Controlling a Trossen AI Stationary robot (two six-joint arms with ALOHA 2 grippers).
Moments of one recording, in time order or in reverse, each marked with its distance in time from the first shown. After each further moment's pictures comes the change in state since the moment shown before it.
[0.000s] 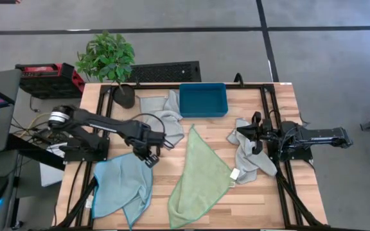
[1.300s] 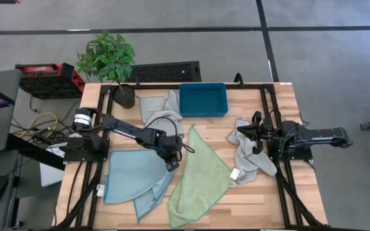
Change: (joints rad) left arm 0.008 0.279 0.002 0.642 -0.128 0.279; right arm 0.000 0.000 0.015 0.002 0.000 -0.008
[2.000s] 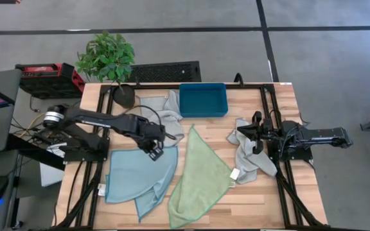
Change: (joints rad) left arm 0.009 -0.391 0.120 -0.711 -0.042 -0.308; right arm 0.000 0.000 0.000 0.001 0.000 0.000
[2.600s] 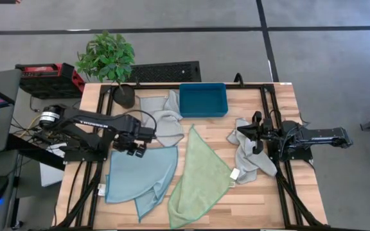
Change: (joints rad) left arm 0.044 -0.033 -0.183 -0.290 0.139 -0.373; right arm 0.000 0.000 0.000 -0.001 0.000 0.000
